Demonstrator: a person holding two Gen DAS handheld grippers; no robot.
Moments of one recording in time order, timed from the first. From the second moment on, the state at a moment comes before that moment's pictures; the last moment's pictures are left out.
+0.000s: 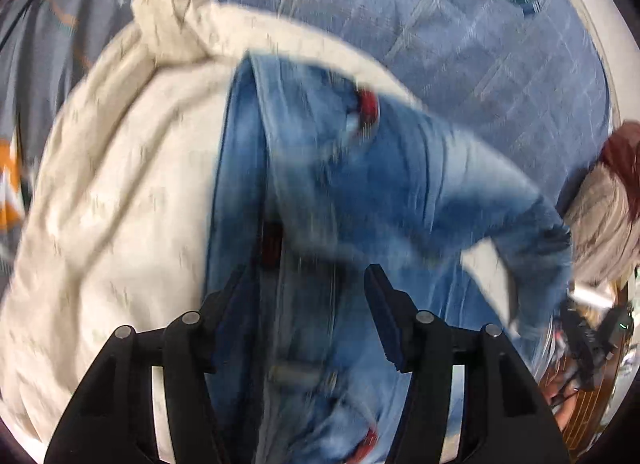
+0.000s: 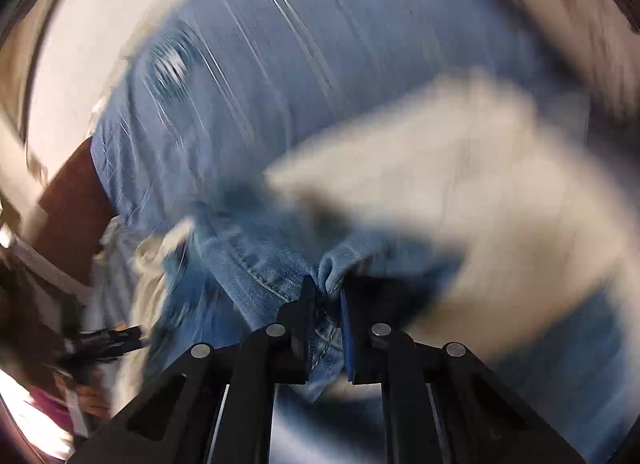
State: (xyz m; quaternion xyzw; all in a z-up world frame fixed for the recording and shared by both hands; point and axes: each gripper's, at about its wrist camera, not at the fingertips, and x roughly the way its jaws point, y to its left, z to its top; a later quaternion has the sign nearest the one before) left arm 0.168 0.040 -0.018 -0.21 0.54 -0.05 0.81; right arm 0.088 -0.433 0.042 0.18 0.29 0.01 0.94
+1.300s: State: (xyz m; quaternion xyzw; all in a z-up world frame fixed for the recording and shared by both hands) left arm 0.261 0.015 -0.053 -0.17 0.58 -0.03 0.80; right arm 0.228 -0.534 -0.007 0.10 0.41 -0.12 0.90
